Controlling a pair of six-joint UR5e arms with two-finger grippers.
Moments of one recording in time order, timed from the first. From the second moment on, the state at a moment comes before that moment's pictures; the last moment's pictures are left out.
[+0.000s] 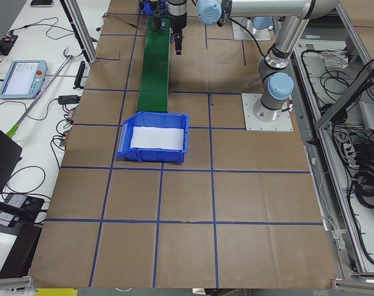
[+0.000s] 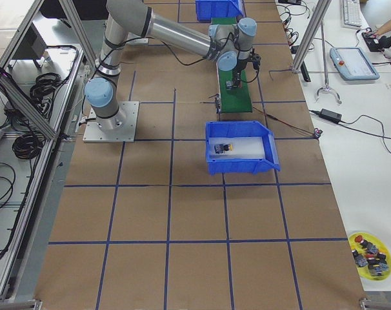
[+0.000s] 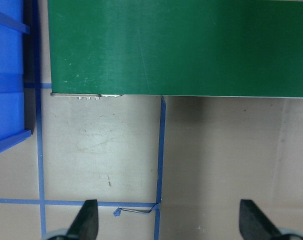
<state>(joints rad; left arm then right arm) -1.53 -1.55 -1.62 -1.56 1.55 0.00 1.62 -1.12 1.54 -1.99 -1.62 0.08</state>
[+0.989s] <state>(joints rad) -1.53 -1.55 -1.62 -1.56 1.55 0.00 1.13 -1.12 1.35 -1.94 -1.62 -0.55</state>
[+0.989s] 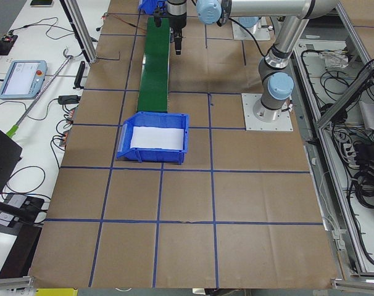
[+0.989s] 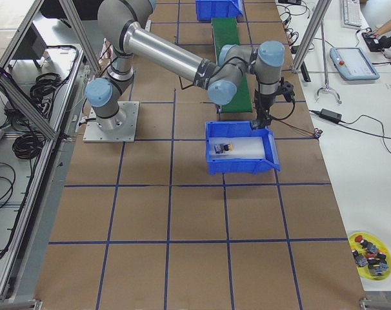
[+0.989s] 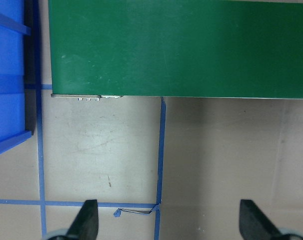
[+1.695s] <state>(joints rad) -1.53 -1.55 -1.62 -1.56 1.55 0.00 1.11 -1.00 1.46 -2.12 -1.61 -0.55</state>
